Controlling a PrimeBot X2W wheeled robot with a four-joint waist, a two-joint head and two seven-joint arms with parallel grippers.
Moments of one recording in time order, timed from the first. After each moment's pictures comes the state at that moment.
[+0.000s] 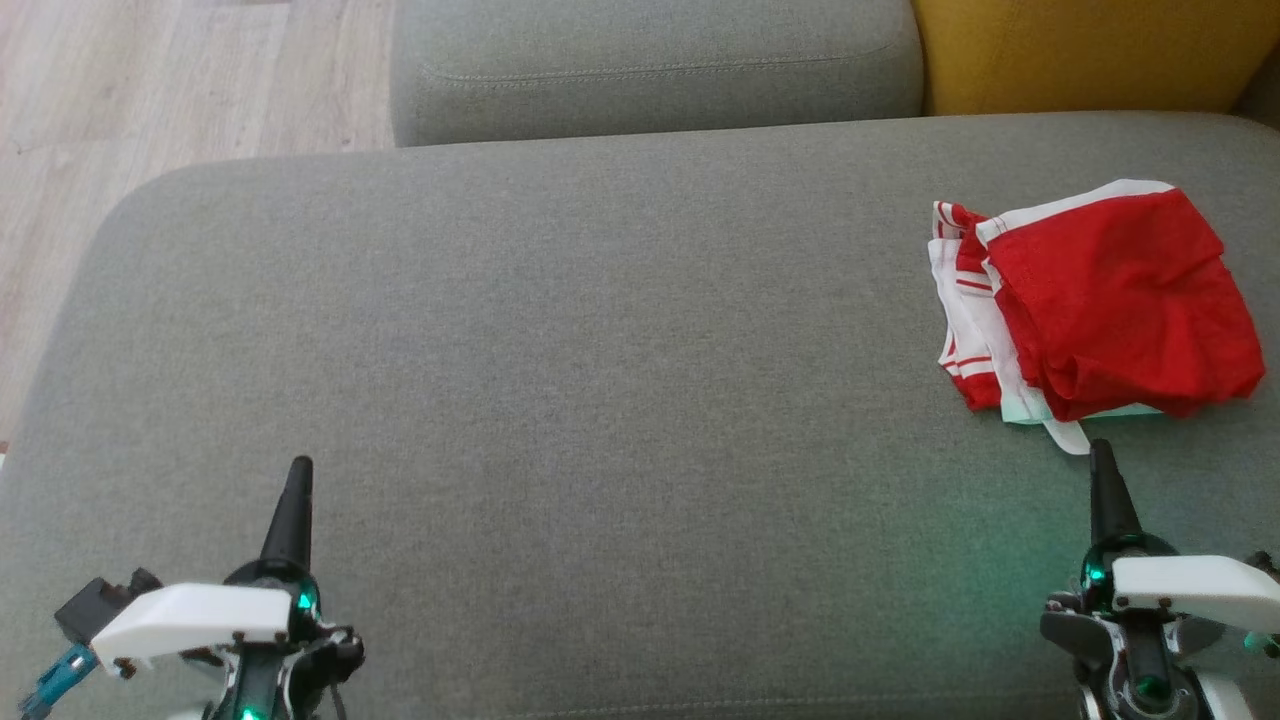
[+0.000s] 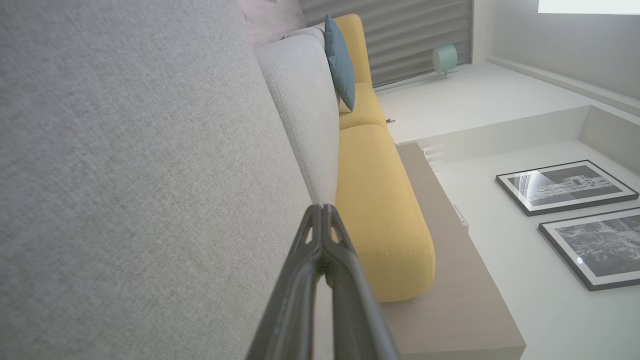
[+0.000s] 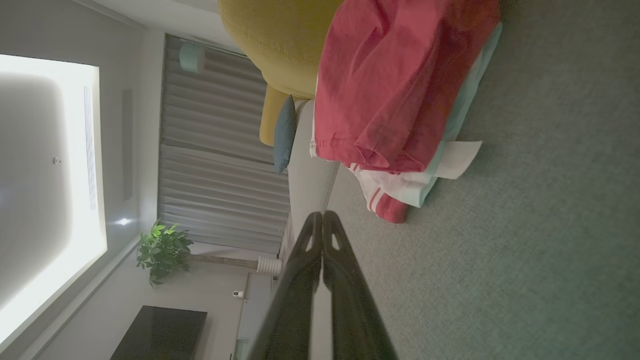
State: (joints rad) left arm -0.01 0.06 -0.02 0.25 -1.37 -0.11 0.01; right arm -0.03 -0.05 -0.07 0.30 1.34 0.13 0.01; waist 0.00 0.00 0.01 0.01
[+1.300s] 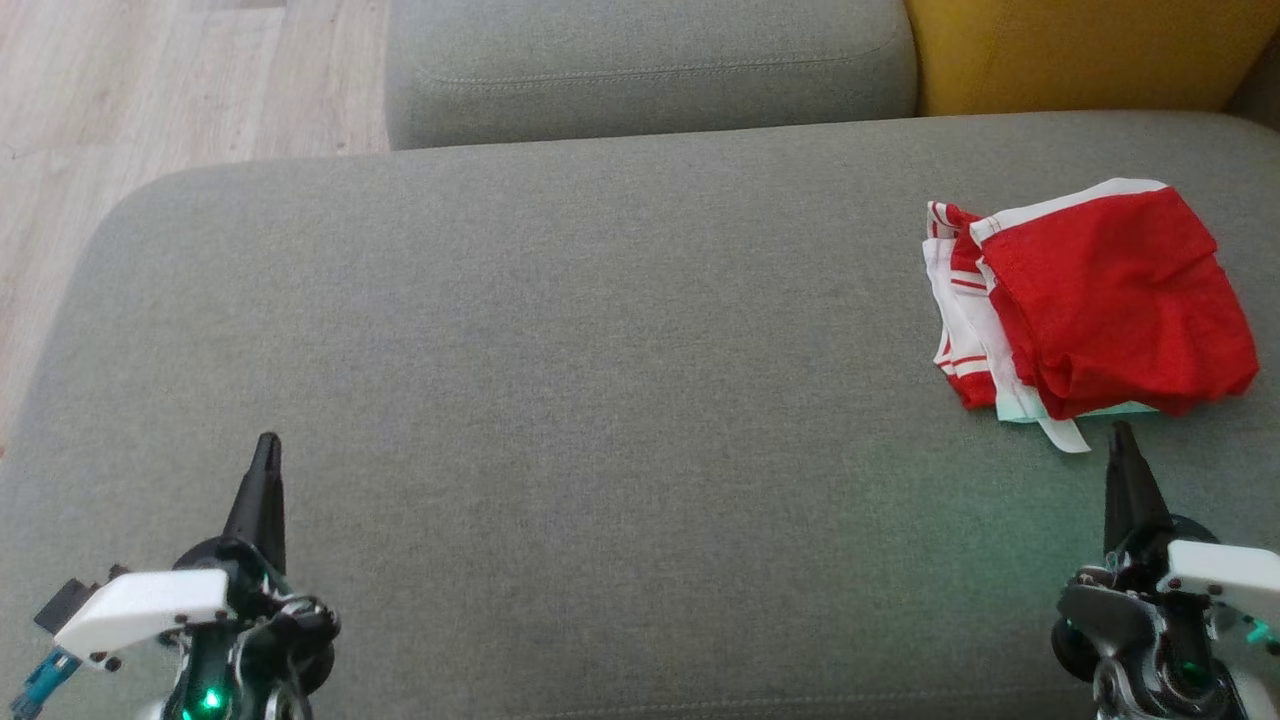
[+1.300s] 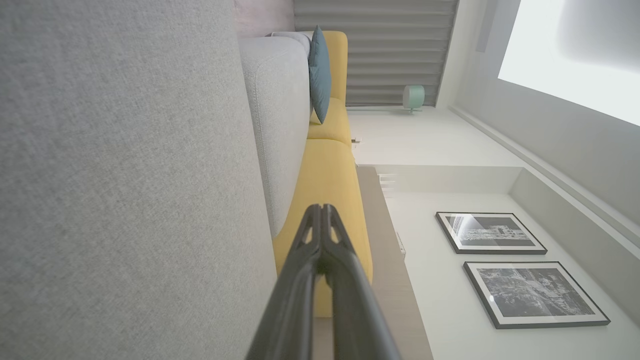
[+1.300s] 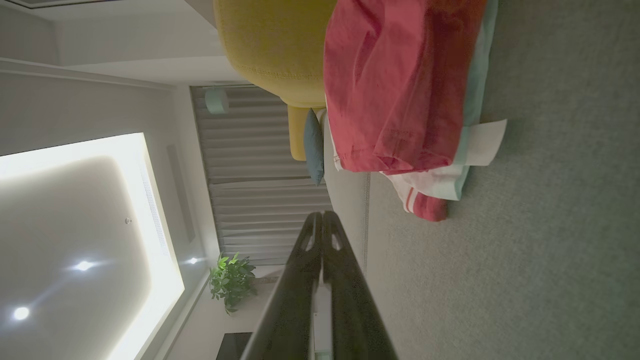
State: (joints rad) left arm -0.05 0.06 0.05 0.27 -1.63 -0.12 0.09; right arm -0.06 -0.05 -0.11 0.28 1.62 0.13 0.09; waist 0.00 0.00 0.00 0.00
